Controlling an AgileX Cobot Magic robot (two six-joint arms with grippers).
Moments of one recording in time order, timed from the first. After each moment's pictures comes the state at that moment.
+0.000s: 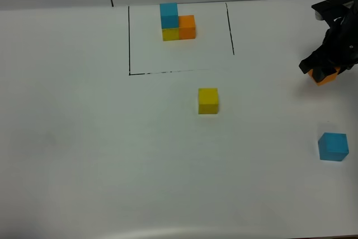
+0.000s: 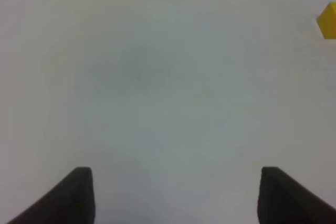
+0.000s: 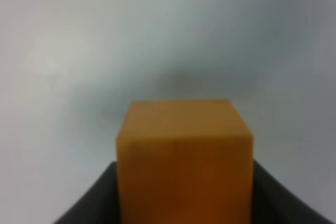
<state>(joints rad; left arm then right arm) -0.02 0.07 -0.51 -0.12 1.07 0.02 0.09 2.05 -1.50 -0.02 0.91 -0.35</state>
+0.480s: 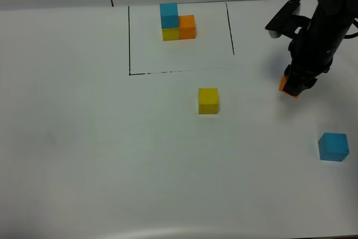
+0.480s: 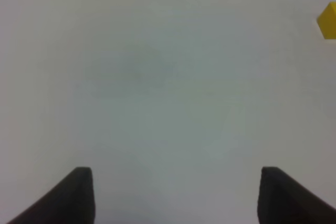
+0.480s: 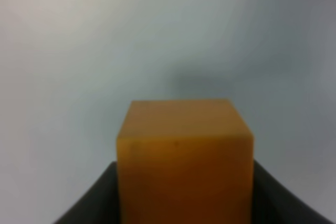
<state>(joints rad) -0.02 0.07 -0.51 -0.12 1.07 0.02 0.26 2.02 -1.50 -0.02 1.02 -0.69</state>
